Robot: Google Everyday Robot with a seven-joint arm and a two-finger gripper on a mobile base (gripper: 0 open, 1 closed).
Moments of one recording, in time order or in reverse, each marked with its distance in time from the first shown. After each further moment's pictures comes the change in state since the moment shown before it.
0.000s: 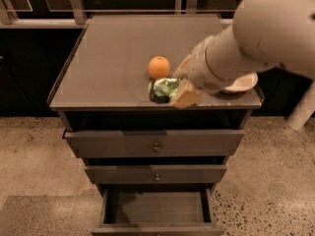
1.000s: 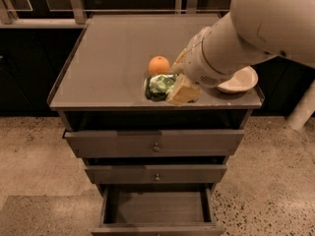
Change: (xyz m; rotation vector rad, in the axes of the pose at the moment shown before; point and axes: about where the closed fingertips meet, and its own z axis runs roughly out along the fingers) arm -0.020 -0.001 -0.020 -0.011 0.007 -0.037
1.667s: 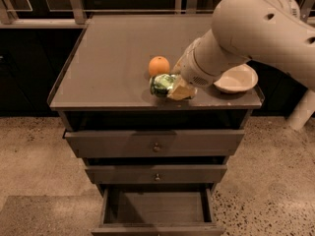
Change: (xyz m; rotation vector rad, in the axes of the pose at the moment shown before) arm 0.033 -0.022 0.062 -0.038 0.043 0.065
